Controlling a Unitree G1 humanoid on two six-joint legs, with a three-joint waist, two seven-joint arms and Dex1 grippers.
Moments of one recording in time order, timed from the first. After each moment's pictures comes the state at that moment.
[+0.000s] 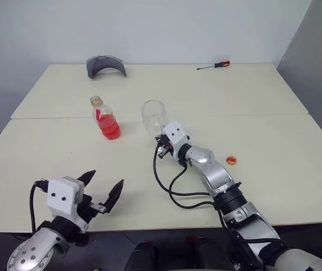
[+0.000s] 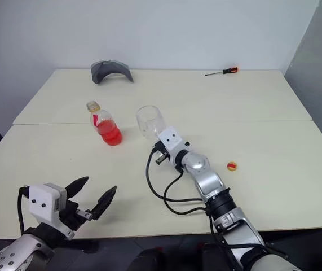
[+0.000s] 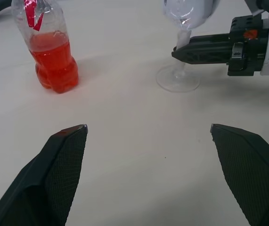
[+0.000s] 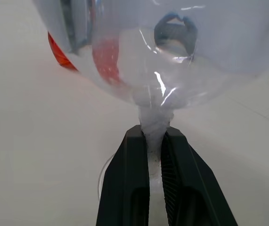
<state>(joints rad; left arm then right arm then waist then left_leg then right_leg) 0.51 0.41 0.34 -0.85 -0.46 0.49 -0.38 -0.67 0.05 0.28 0.39 -0.05 0.28 0.39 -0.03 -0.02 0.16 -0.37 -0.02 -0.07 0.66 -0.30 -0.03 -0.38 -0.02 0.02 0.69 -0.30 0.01</state>
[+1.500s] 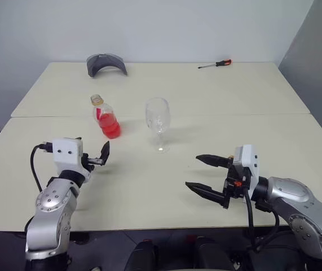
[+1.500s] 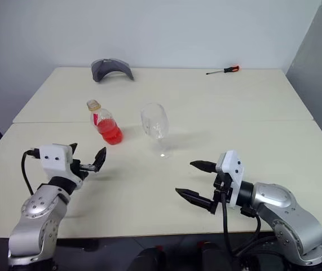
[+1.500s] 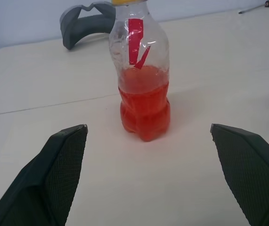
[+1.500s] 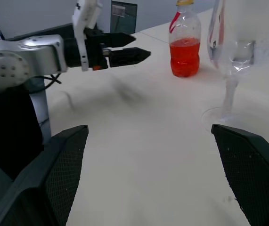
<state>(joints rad) -0.05 0.41 0.26 -0.29 -0.24 0.37 -0.23 -0.08 -0.49 -0.02 -0.73 0.61 0.75 0.77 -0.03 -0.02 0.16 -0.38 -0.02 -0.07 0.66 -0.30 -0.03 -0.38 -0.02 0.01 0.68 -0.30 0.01</state>
